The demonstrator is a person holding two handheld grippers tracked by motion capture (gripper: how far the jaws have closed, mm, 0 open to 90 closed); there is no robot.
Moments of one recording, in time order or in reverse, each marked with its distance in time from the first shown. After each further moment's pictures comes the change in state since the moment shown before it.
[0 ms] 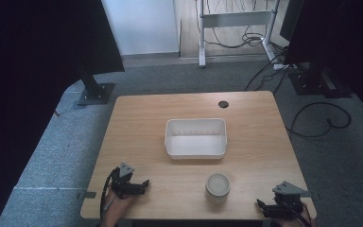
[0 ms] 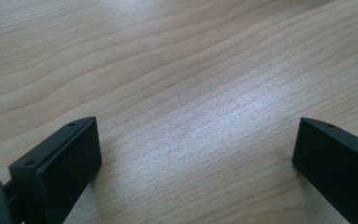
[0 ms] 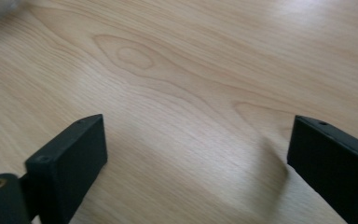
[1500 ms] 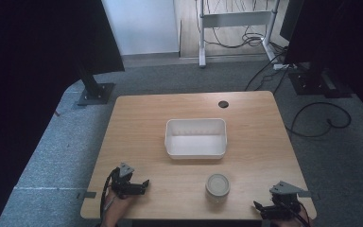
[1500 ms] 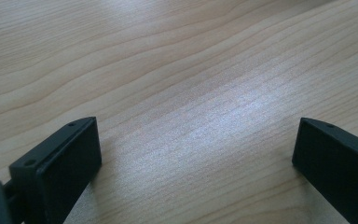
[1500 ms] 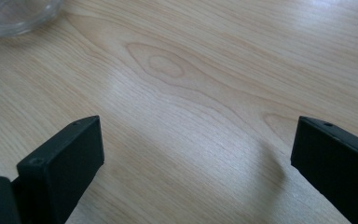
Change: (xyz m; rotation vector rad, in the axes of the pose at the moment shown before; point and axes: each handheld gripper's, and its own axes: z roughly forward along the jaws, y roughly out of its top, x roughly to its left) left arm 0.000 0.000 0.000 0.000 0.001 -0.001; right arm 0.008 0.008 -0.001 0.009 0.072 -0.011
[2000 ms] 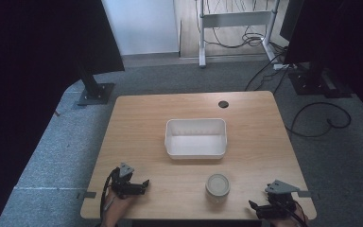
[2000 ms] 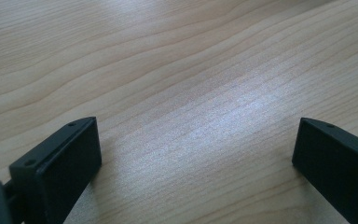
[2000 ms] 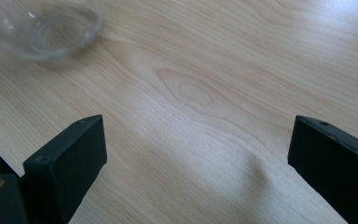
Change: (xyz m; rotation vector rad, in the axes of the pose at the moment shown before) left arm 0.000 0.000 0.000 0.000 0.000 0.000; right arm 0.012 0.013 -0.001 -0.034 0.044 -0.028
